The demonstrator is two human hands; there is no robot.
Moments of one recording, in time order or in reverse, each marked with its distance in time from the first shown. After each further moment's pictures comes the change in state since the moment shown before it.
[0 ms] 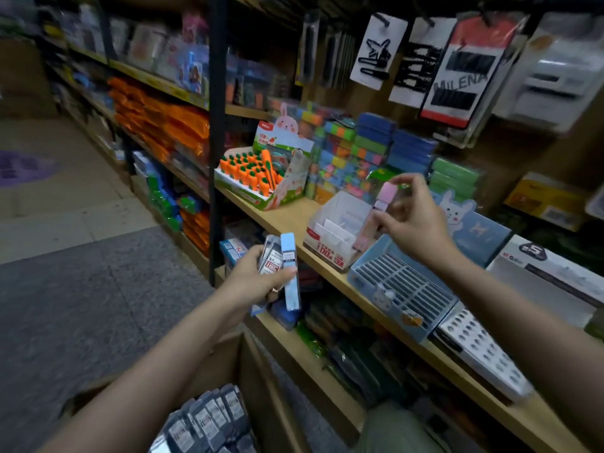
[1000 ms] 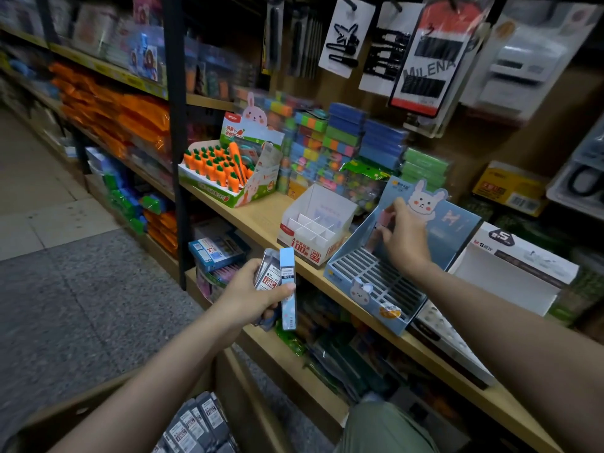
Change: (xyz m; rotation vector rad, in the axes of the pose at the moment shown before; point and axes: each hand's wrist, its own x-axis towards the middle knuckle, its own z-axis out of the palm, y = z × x) left_hand -0.001 -0.015 0.028 0.055 -0.113 -0.003; right_hand 0.007 0.089 0.014 -0.286 0.099 0.113
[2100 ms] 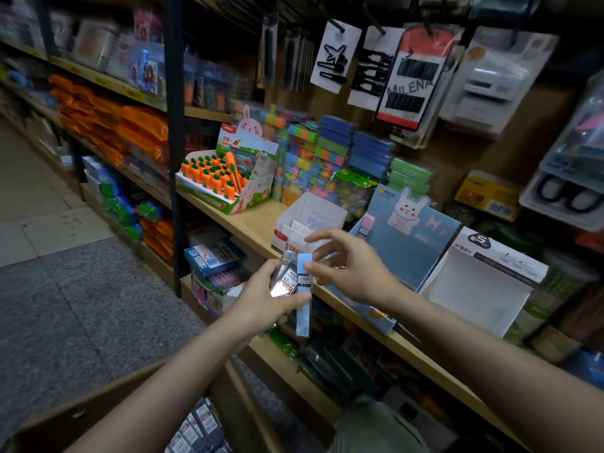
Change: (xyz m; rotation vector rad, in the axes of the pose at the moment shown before) left_hand -0.022 0.020 0.026 0.042 -0.106 0.148; right_hand -0.079 -0.093 -0.030 0.408 -0.478 -0.128
